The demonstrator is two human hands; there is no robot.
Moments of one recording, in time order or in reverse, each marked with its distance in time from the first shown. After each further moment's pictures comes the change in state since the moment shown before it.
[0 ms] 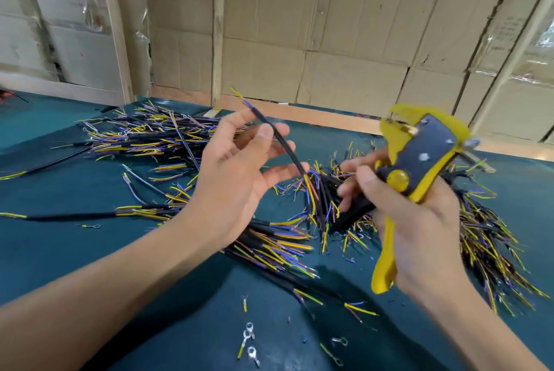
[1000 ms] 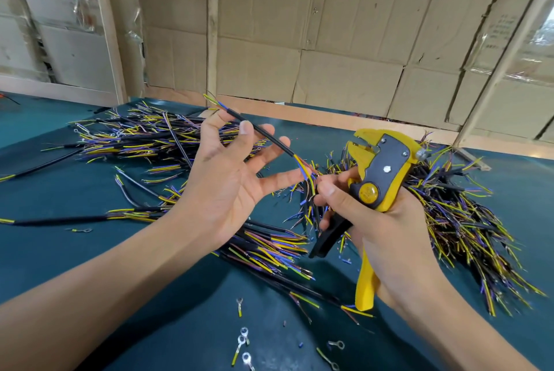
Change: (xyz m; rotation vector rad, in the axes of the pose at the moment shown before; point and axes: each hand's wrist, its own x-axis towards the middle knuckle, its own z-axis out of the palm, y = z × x) left_hand 0.003 0.001 -0.006 -0.128 -0.035 -0.111; right_hand -0.005 0.016 0.008 -0.040 -0.017 0.139
